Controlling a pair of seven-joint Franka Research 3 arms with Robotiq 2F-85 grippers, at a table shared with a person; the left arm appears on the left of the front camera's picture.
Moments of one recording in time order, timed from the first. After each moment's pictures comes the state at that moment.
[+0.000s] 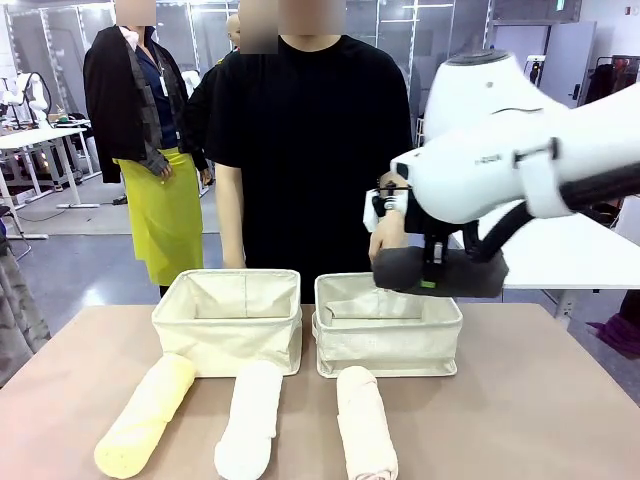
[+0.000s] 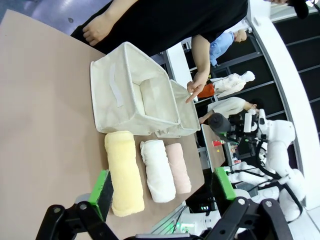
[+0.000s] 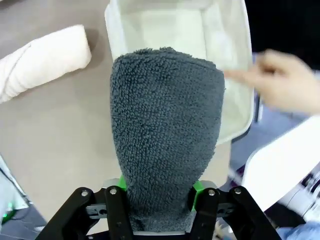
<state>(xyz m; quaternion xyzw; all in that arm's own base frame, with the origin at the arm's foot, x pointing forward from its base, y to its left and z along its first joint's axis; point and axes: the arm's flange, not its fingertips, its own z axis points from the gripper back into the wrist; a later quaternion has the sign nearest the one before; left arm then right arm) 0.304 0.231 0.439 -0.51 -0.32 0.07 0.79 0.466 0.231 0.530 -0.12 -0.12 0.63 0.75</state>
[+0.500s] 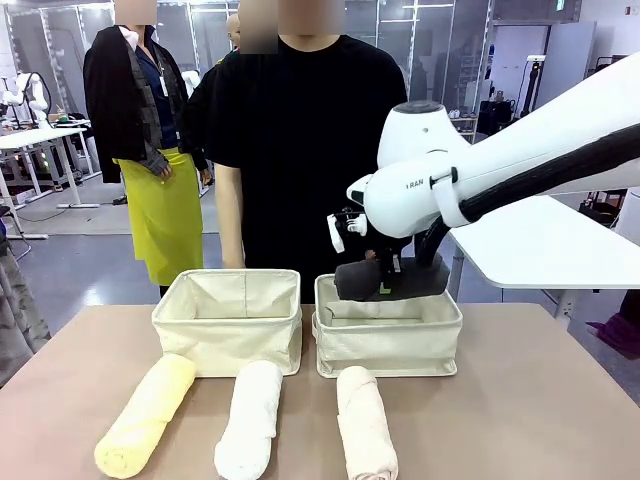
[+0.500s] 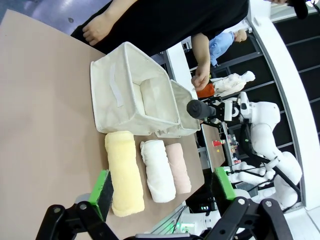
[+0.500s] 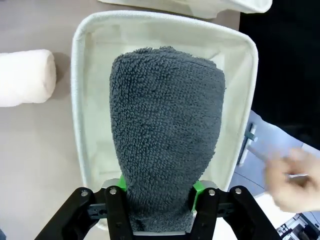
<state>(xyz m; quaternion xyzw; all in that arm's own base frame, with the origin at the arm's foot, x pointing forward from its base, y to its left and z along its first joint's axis) 0.304 0.231 0.439 -0.51 -0.32 0.07 0.79 0.552 0.276 0.471 -0.10 -0.12 0.73 0.67</state>
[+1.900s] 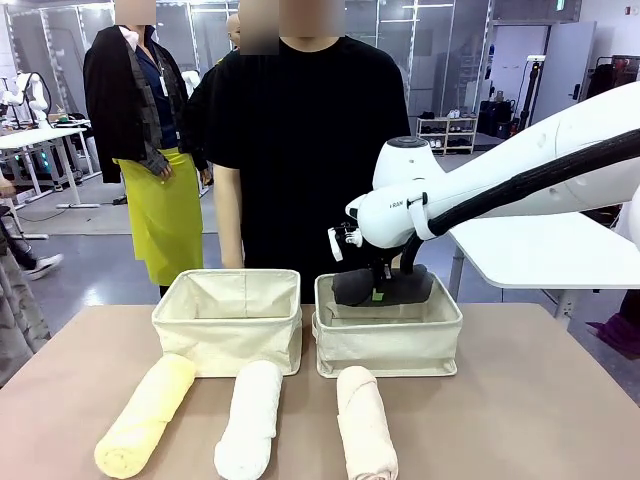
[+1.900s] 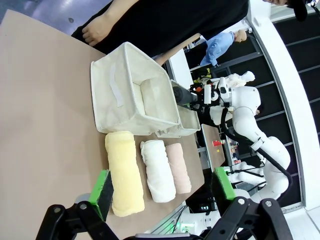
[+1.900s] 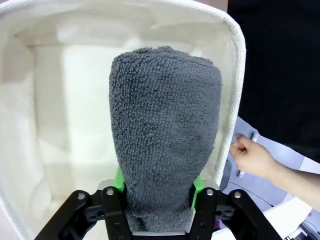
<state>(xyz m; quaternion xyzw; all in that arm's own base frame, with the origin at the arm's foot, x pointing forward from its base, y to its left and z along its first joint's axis) 0.303 0.231 0.439 -0.51 -0.32 0.07 0.79 0.640 0.273 0.415 -0.08 -0.13 0.73 0.67</state>
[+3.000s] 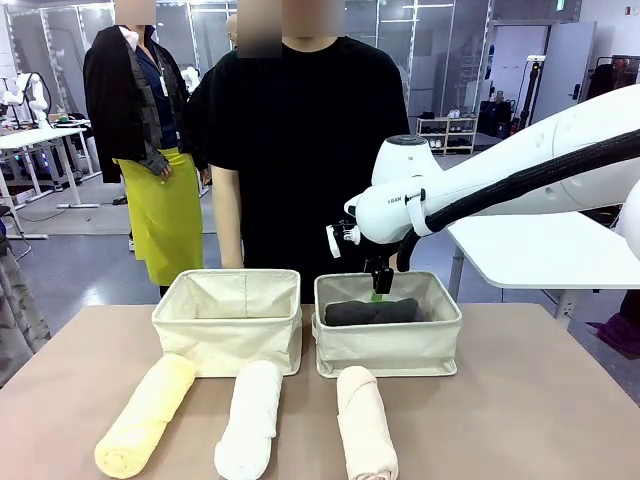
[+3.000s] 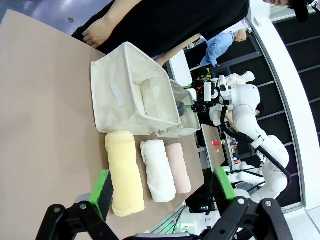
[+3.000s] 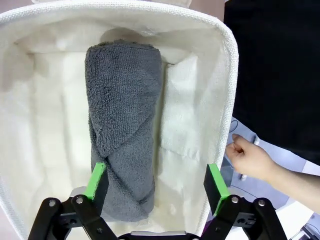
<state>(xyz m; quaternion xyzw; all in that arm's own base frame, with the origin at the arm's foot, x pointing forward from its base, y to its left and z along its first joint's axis) 0.303 0.231 0.439 -0.51 -0.32 0.07 0.79 0.645 0.276 0.416 -0.07 -0.13 0.73 0.67</state>
